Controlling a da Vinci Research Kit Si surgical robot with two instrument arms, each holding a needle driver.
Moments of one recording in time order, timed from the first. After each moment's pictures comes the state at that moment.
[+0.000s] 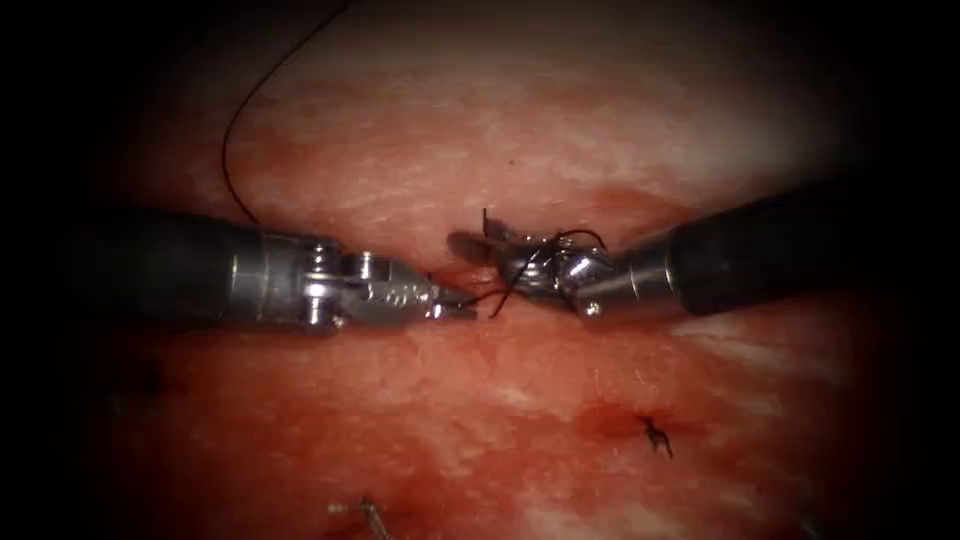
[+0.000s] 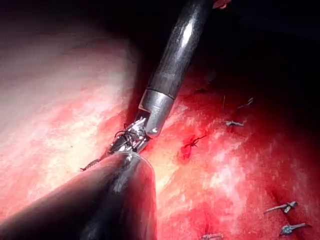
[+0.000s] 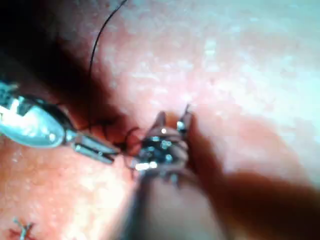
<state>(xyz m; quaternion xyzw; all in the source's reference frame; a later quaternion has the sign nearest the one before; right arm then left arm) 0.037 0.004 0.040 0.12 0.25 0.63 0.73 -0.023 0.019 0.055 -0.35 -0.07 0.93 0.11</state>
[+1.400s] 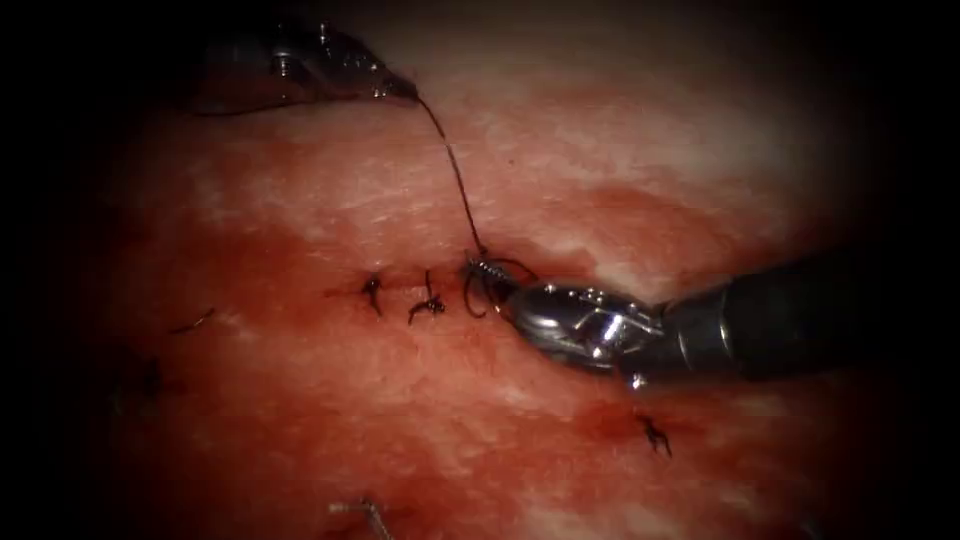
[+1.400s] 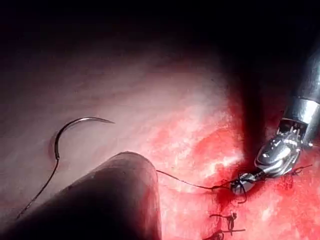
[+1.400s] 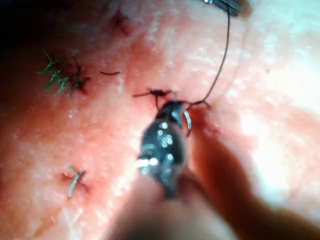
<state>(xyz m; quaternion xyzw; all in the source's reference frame) 0.036 0.000 0.028 0.05 0.35 0.57 0.74 -0.015 0.040 0.066 -0.29 -0.07 0.94 0.18</state>
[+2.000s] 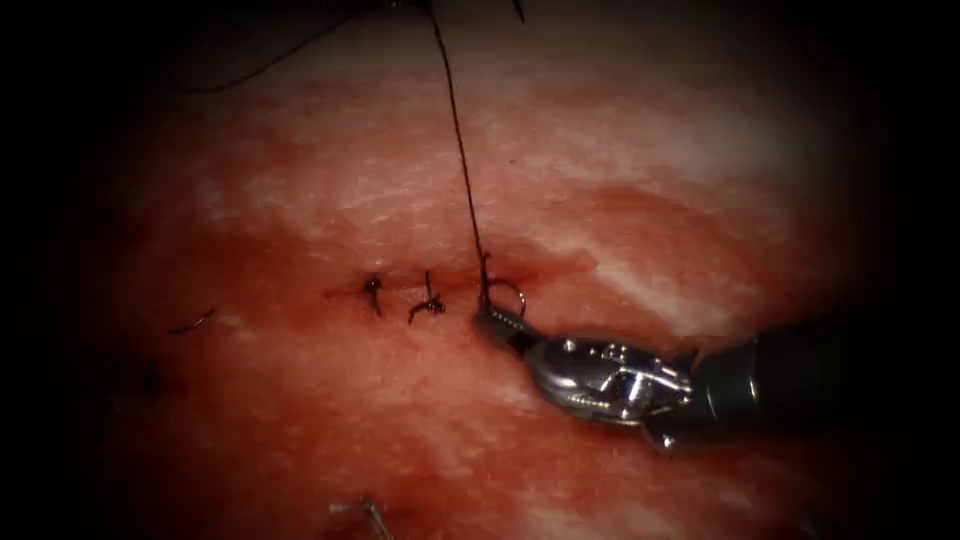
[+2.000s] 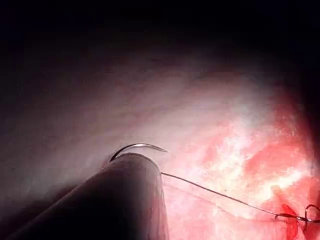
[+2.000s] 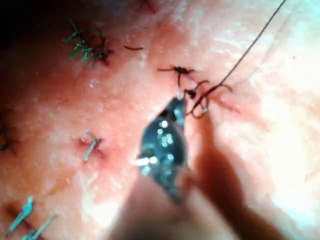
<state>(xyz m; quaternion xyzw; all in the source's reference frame) 0.035 -0.003 0.025 0.03 0.37 0.54 0.76 -0.014 0.051 0.072 -0.30 -0.05 0.93 0.22</state>
